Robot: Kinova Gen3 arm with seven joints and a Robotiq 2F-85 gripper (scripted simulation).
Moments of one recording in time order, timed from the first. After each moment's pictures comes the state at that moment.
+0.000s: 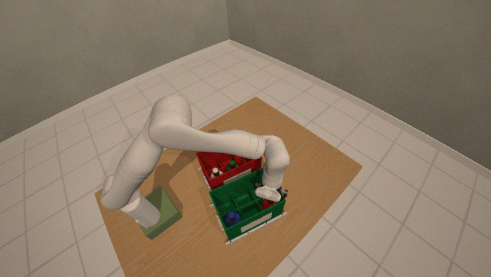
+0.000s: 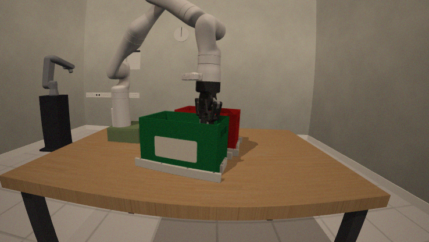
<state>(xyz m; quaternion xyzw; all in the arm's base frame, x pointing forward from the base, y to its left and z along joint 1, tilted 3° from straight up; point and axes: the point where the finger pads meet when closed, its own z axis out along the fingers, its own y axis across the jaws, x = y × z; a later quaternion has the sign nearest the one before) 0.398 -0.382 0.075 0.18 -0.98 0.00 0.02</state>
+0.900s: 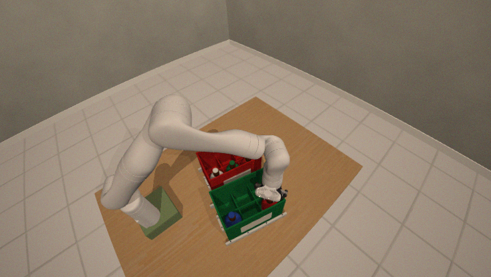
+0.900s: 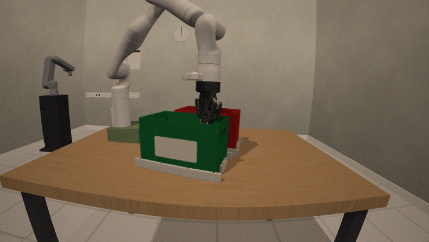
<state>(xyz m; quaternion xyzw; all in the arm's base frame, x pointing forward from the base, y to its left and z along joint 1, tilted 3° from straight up) 0.398 -0.383 0.075 0.18 -0.98 0.01 0.02</state>
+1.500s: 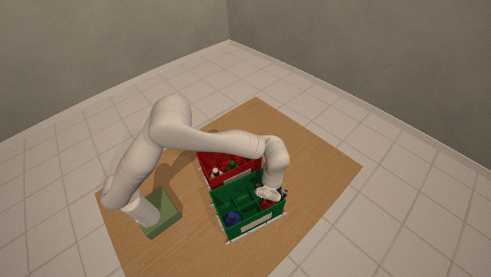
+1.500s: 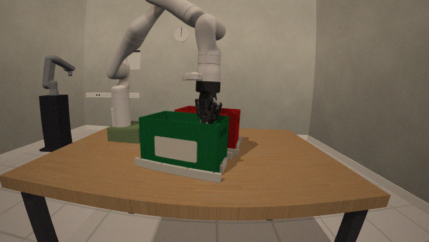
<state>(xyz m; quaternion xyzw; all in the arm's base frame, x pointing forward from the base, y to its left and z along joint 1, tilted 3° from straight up) 0.398 -0.382 0.075 0.18 -0.98 0.00 0.02</state>
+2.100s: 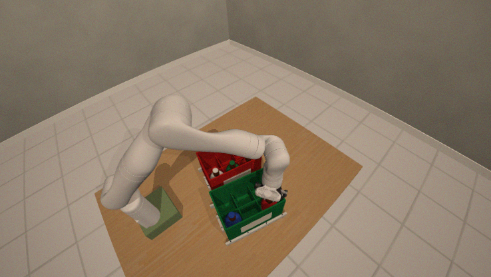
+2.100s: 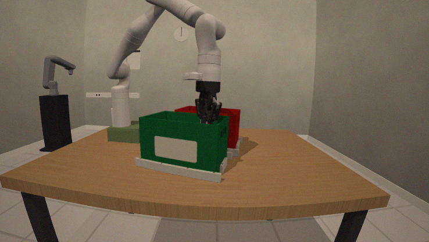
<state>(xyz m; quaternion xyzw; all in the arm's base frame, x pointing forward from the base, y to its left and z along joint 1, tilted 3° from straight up) 0.398 -0.382 0.076 0.18 -0.98 0.00 0.02</state>
